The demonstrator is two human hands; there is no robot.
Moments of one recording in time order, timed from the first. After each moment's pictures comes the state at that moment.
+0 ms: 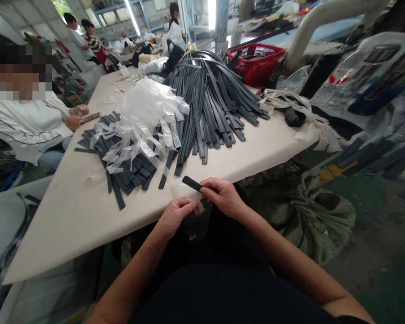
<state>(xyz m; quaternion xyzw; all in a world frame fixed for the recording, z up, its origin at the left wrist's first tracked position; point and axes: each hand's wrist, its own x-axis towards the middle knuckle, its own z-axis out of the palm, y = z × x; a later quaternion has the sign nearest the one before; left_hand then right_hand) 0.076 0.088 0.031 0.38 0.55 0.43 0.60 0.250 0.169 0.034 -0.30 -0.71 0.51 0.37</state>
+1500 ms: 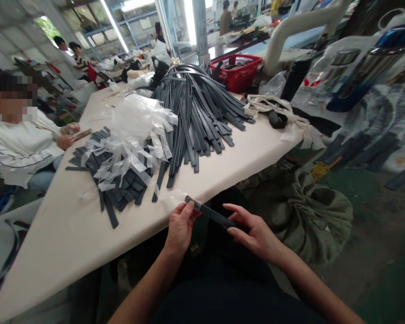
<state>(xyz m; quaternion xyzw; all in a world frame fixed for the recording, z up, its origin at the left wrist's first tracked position) 0.125 0.103 0.018 0.19 0.47 0.64 0.57 0.343 0.110 0.009 -0.37 -0.69 0.54 0.30</state>
